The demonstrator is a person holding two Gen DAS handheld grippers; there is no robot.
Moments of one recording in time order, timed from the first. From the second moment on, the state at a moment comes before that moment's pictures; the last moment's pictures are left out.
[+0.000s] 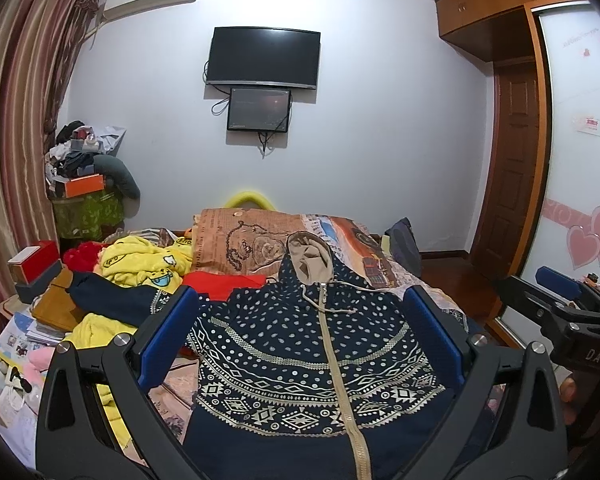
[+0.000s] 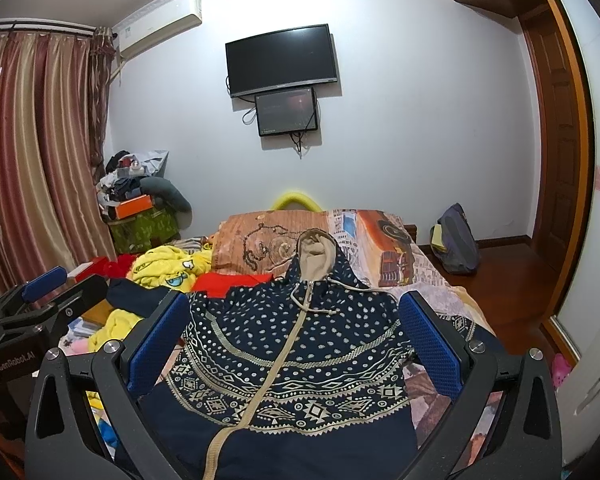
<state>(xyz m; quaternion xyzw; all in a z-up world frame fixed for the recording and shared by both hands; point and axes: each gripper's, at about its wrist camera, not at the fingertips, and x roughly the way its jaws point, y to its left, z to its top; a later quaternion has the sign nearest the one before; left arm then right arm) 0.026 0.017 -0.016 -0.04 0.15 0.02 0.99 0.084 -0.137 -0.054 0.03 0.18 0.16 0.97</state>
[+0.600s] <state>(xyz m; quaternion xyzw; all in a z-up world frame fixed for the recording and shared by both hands) 0.132 0.118 -0.049 -0.09 0.19 0.10 0.97 0.196 -0.118 -0.086 0.02 0.25 0.16 0.95</state>
